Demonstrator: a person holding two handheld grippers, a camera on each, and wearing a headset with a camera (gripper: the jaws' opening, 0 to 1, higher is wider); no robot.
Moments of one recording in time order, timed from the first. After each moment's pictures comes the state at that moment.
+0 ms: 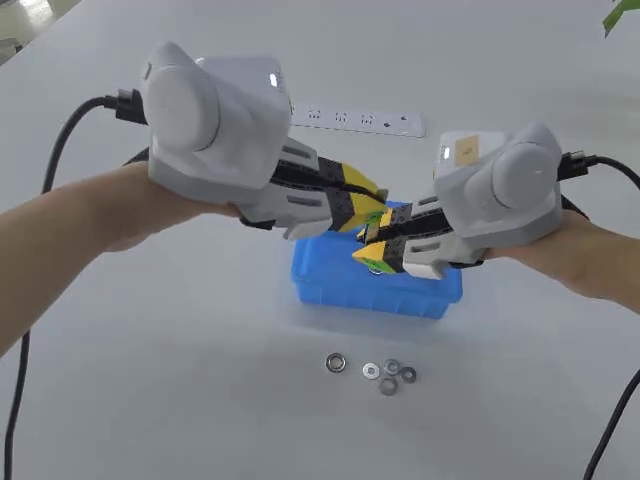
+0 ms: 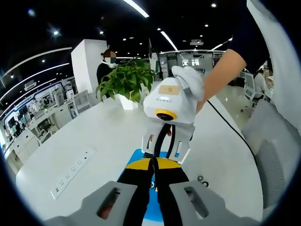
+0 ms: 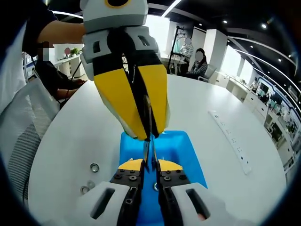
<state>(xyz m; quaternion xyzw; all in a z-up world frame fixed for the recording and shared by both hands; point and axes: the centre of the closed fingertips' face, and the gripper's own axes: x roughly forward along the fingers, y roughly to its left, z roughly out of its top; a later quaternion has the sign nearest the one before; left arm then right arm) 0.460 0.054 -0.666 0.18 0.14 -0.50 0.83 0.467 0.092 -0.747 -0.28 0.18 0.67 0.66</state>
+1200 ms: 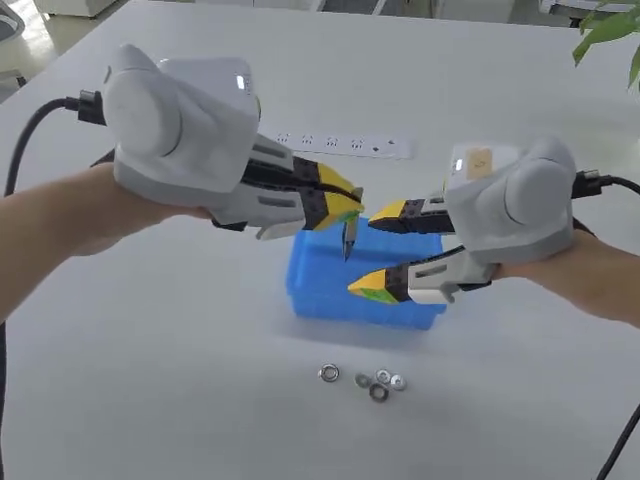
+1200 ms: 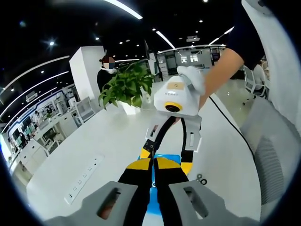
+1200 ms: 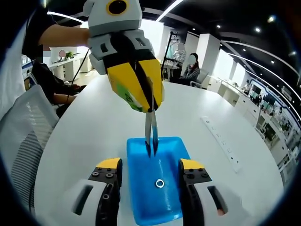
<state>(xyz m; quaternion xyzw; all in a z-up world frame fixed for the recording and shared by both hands) 0.444 0.065 -0.630 0.22 0.12 -0.49 0.83 0.449 0.070 -0.712 -0.28 0.15 0.65 0.69</state>
